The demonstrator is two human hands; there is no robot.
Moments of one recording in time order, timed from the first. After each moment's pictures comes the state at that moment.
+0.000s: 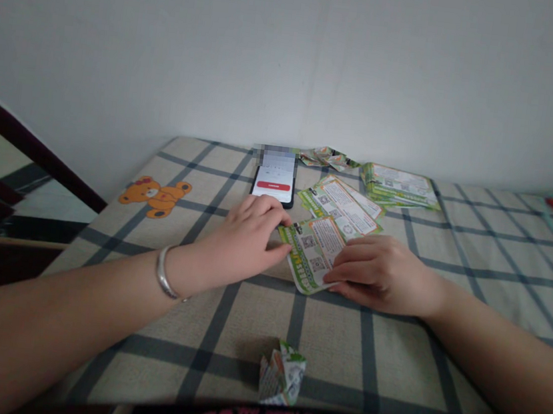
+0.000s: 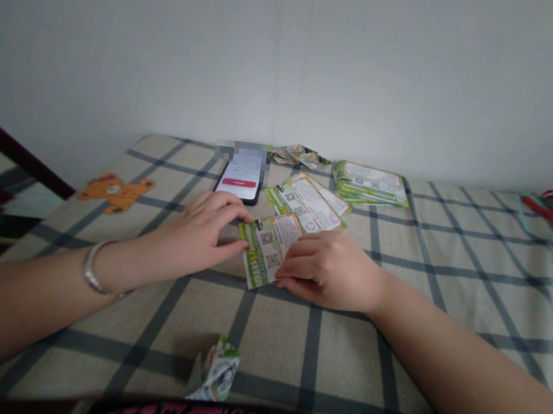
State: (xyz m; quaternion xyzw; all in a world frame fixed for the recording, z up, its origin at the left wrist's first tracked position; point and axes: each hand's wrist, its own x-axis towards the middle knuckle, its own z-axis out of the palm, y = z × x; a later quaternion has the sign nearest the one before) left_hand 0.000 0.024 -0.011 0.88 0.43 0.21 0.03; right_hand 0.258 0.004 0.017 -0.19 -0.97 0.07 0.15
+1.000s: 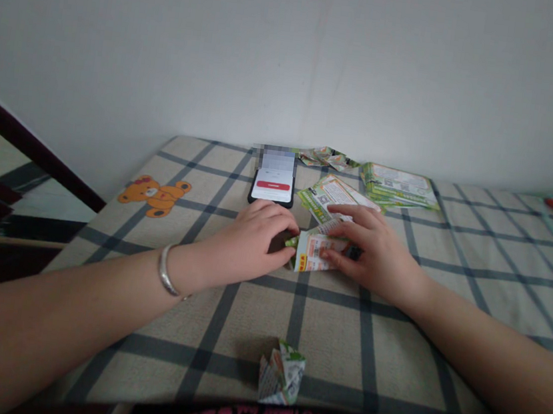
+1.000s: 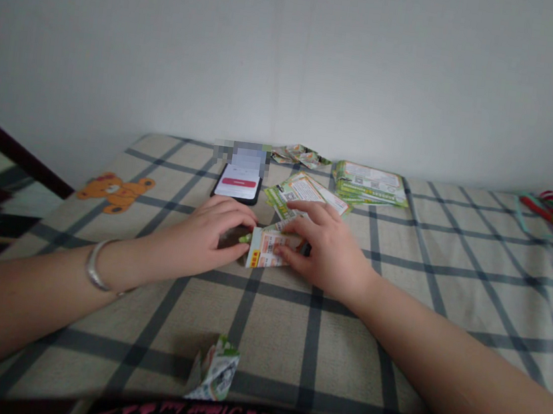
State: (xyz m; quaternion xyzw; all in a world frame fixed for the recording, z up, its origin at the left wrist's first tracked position) left_hand 0.005 0.026 -0.004 0.90 0.37 0.23 0.11; right_hand 0.247 0.010 0.005 -0.38 -0.89 0.01 0.25
